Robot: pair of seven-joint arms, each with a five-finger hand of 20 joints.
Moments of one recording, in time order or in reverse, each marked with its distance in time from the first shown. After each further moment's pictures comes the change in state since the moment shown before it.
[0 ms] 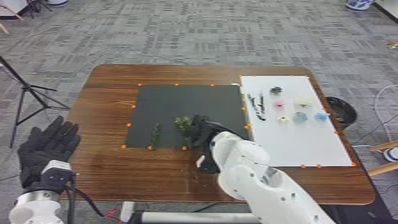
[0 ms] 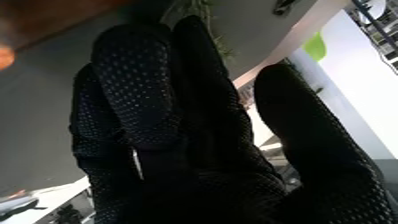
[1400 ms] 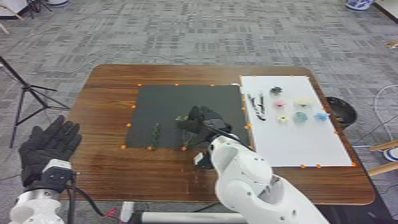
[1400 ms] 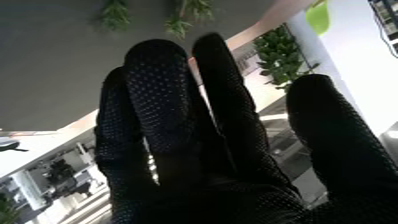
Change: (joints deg) left arm -0.4 1.2 0.5 0.5 -1.2 0.0 0.4; right arm -2.3 1.0 -1.1 -4.5 -9.8 6.8 -4.2
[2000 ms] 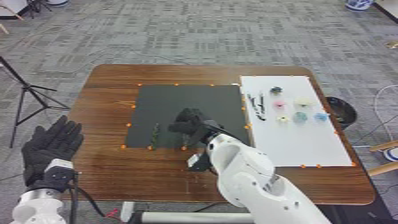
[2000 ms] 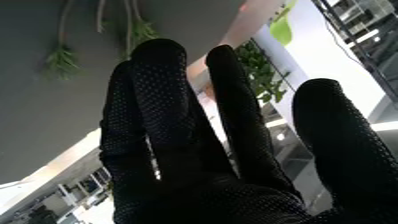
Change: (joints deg) left arm -0.6 -0.7 0.4 0.0 0.8 0.0 -0.9; right arm 0.0 -0.2 1.2 2.3 8.0 0.0 -8.8
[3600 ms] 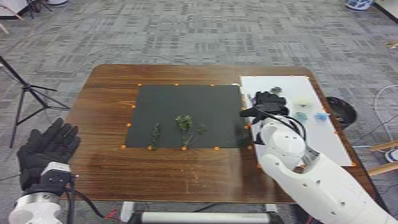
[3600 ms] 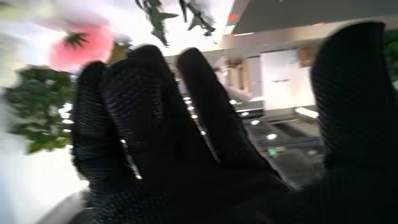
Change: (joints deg) left arm 2.0 0.7 -0.5 -0.5 -1.7 0.1 2.2; right arm 8.2 14.4 1.9 10.9 -18.0 -0.6 15.7
